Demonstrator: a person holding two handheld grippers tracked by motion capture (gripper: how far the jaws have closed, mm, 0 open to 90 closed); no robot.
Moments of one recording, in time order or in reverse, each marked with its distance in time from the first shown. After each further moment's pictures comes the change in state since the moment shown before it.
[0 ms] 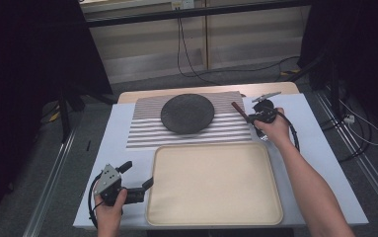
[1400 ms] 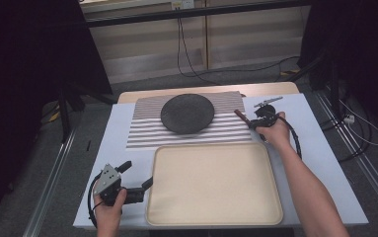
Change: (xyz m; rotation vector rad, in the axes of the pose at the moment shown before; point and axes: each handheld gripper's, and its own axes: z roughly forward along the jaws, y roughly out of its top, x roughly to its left) left arm 0.000 0.001 -0.002 0.001 0.009 0.011; right arm 0.000 -0.017 0.004 0.042 -0.005 0.049
